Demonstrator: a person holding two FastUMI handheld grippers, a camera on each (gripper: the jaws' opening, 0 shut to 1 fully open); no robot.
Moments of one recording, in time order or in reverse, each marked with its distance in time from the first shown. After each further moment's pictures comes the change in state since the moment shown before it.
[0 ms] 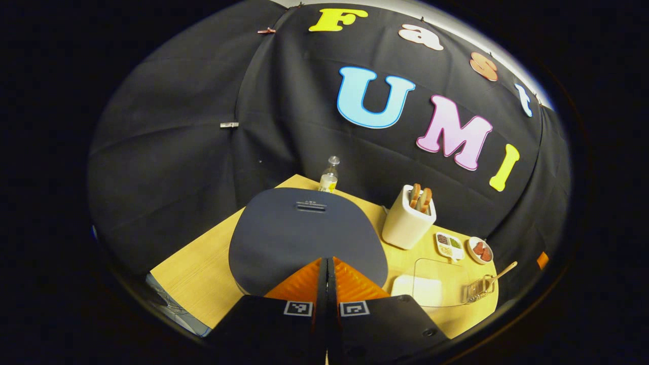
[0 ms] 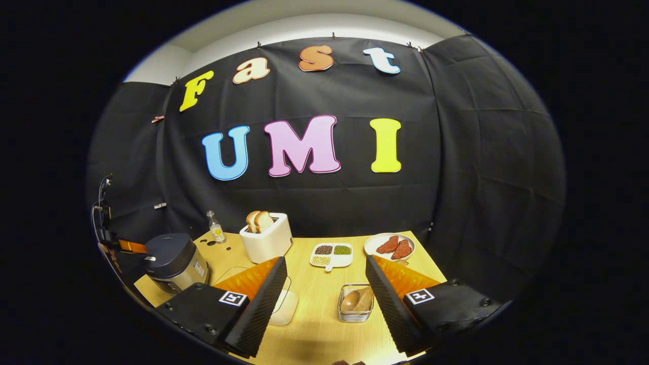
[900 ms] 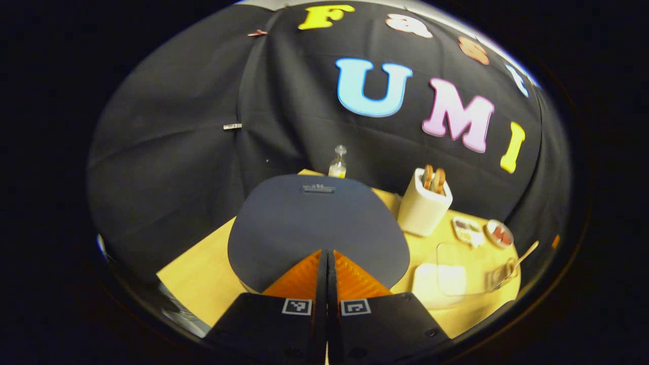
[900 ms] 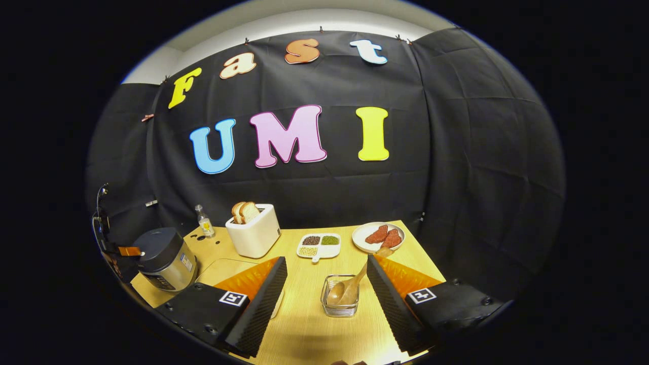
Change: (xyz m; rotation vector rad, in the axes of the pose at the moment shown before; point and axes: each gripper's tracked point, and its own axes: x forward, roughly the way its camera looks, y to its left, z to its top) left arm 0.015 0.014 -0.028 0.144 -0.005 0.098; right arm 0.004 -0.033 -0.029 0.028 0.054 -0.041
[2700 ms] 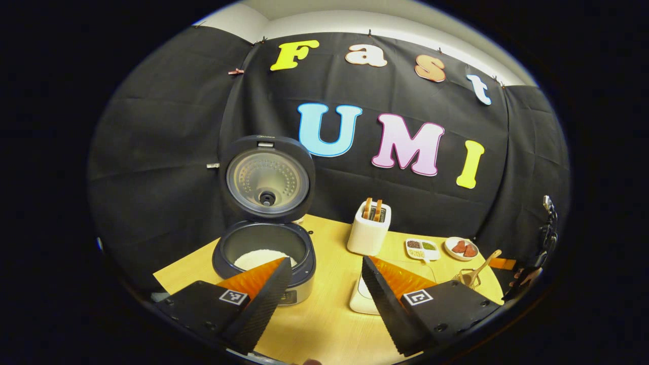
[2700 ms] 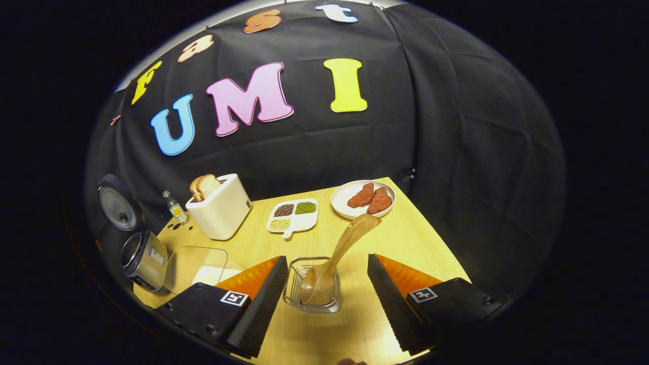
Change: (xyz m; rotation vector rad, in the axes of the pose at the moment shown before) left arm -0.128 -0.108 0.019 0.003 -0.233 -0.089; right arm 0.095 -0.067 -0.080 0.110 0.235 -0.103
